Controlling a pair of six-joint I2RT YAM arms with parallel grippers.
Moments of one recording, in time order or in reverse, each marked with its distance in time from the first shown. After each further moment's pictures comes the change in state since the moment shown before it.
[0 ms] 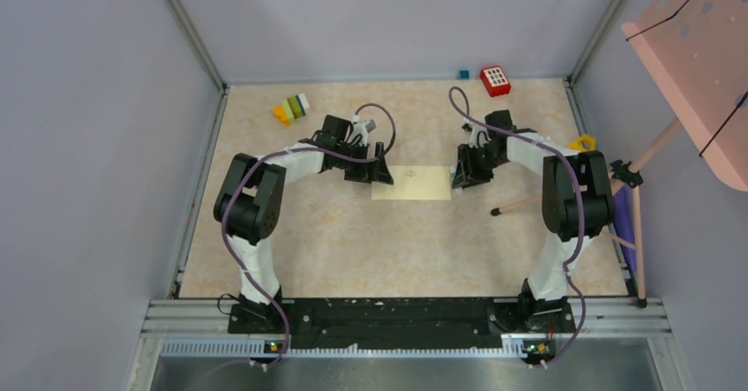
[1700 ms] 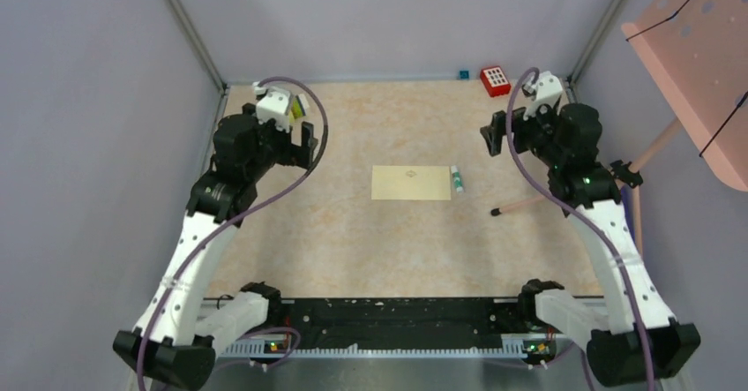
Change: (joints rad) left arm 0.113 -0.903 -0.056 -0.271 -0.524 0.354; right arm -0.015 -0.807 -0.094 0.195 0.211 -0.132
